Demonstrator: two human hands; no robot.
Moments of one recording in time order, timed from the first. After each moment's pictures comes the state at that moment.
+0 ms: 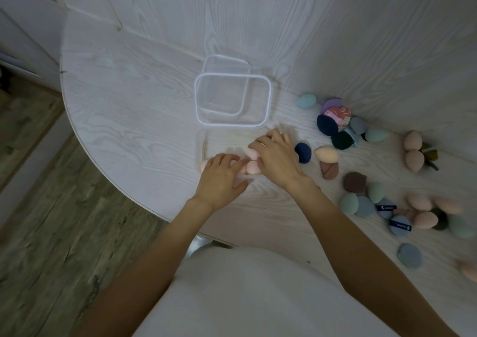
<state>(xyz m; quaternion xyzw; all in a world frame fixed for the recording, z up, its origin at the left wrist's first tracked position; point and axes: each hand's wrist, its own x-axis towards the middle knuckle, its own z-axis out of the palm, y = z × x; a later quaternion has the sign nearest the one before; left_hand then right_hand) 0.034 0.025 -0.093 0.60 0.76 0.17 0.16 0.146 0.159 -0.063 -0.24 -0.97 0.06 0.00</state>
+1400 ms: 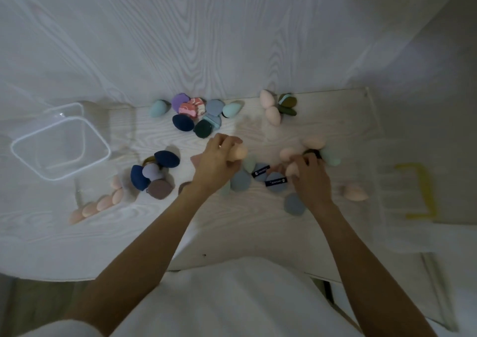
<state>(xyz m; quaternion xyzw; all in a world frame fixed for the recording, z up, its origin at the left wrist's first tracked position) 0.284 0.204 -0.056 0.70 0.65 0.24 0.18 0.519 0.216 -0.080 -0.65 -0.73 0.20 0.05</state>
